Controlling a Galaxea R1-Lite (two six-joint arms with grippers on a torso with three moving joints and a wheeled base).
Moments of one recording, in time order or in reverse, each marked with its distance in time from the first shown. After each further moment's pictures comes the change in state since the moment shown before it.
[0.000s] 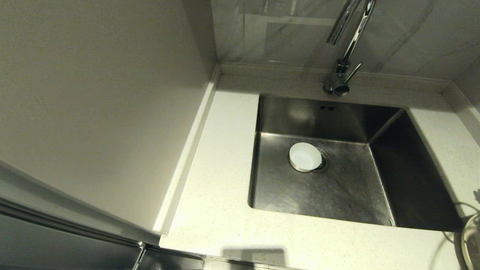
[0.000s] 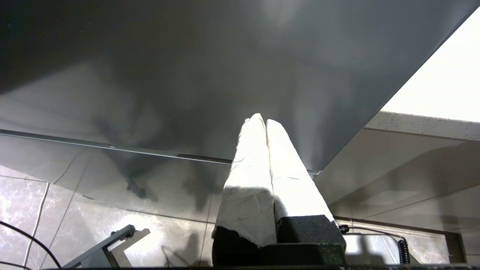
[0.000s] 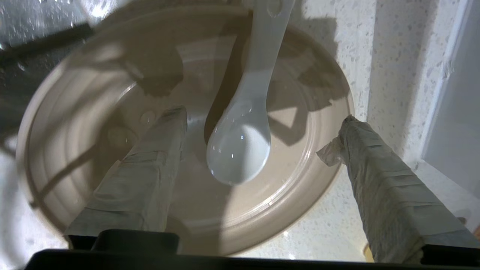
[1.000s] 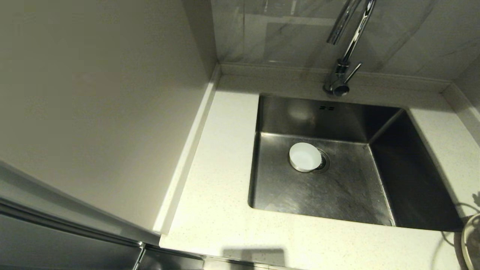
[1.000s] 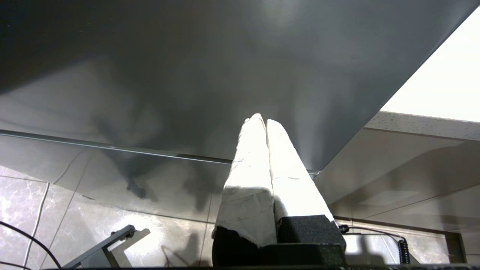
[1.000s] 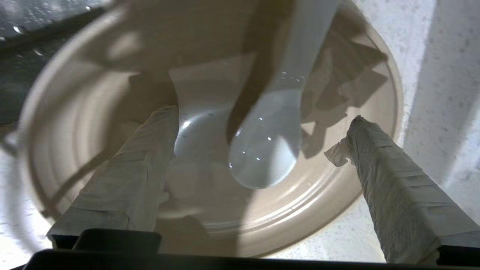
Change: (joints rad) left arm 0.000 0.000 0.000 0.000 0.000 0.000; right arm 0.009 0.032 0.038 -0.011 0.053 0.012
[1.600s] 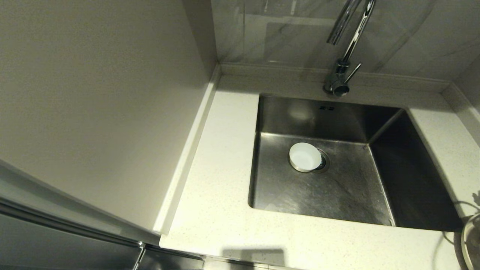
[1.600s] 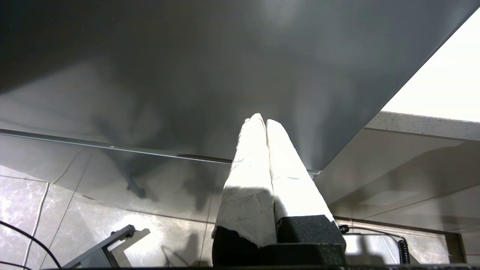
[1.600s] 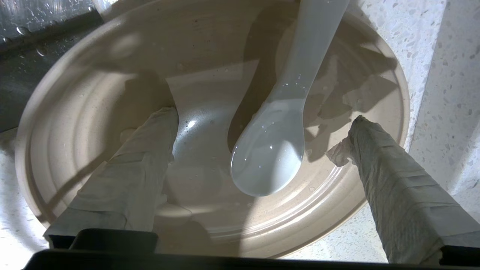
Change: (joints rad) left arm 0.000 0.000 0.000 0.000 0.000 0.000; right arm 0.000 0.031 -0.012 -0.002 0.004 0.000
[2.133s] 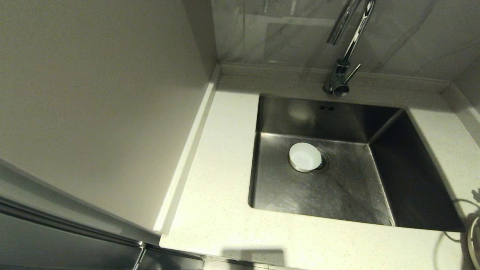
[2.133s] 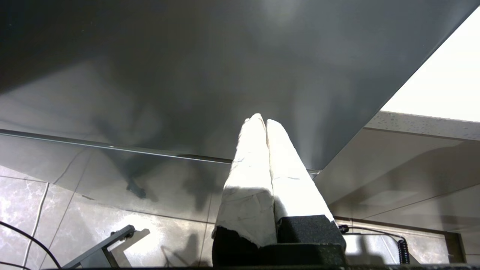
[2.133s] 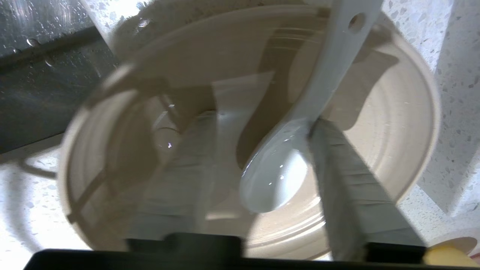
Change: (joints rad) left arm 0.000 0.000 0.000 0.000 0.000 0.000; right arm 0.000 0.035 -0.012 -0.049 0.021 0.001
